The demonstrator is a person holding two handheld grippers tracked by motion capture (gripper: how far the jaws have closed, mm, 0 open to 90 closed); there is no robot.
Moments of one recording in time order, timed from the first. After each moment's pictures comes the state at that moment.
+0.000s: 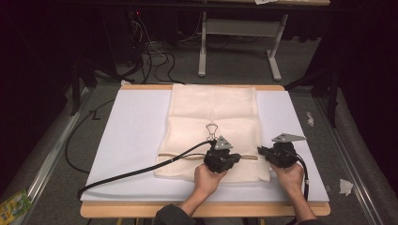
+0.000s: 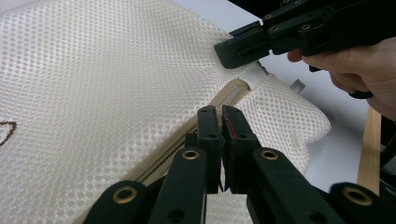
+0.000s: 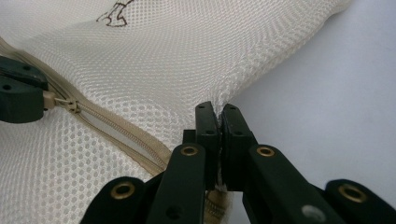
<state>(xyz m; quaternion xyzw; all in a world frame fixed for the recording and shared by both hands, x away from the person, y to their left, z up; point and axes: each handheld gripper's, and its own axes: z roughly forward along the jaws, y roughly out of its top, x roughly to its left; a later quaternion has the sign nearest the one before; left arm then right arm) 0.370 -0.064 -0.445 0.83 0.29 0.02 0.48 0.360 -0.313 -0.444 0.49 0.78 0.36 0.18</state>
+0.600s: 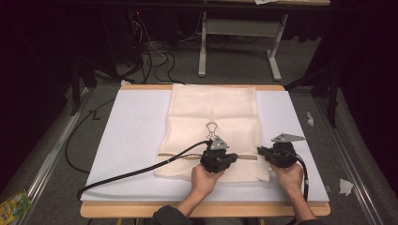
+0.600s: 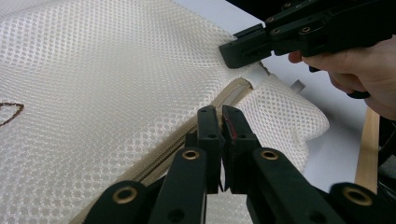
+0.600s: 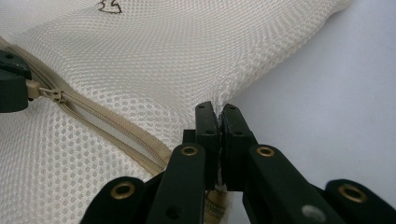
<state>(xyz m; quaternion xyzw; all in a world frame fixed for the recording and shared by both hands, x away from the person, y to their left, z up) 0.368 -0.054 -0.443 0.83 0.29 0.02 0.48 0.360 -0.312 -0.445 0.49 0.78 0.36 0.18</state>
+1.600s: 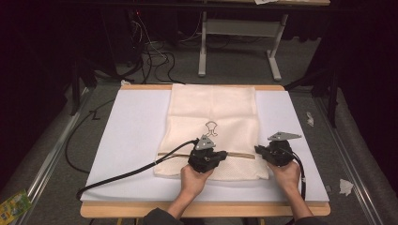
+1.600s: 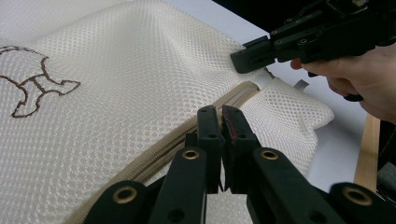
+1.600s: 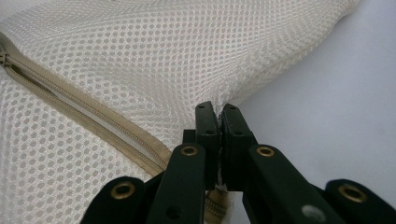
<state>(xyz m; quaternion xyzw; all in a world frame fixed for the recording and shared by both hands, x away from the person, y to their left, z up) 0.366 -0.018 -0.436 0.81 0.31 0.03 0.51 0.366 -0.303 -0.443 0.48 0.78 0.35 0.18</state>
